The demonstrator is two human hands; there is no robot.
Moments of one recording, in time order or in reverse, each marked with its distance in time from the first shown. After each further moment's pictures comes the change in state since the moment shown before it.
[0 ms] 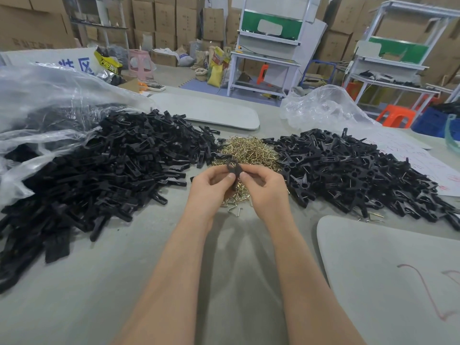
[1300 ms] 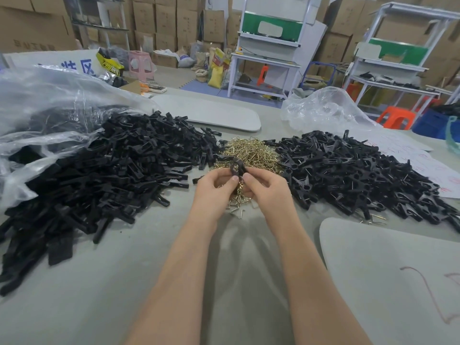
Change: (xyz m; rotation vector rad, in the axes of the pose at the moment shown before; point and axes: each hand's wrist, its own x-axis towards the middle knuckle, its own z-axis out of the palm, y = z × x) left_hand 0.002 -0.001 0.002 0.166 0.038 0.029; right_hand 0.006 0.006 -0.002 0.179 -0.058 0.127
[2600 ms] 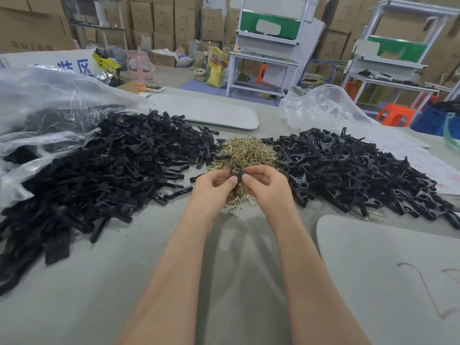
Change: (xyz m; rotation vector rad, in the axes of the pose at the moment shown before) left_hand -0.004 0.005 0.001 -0.039 -0.027 -0.076; right_hand 0.001 0.003 -0.004 0.014 0.031 0.006
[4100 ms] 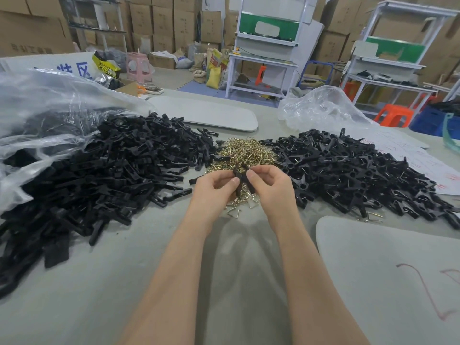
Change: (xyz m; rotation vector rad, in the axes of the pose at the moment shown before) left_hand 0.001 -0.003 -0.002 0.011 -0.071 0.101; right_hand 0.000 -0.003 -0.005 0.009 0.064 -0.065
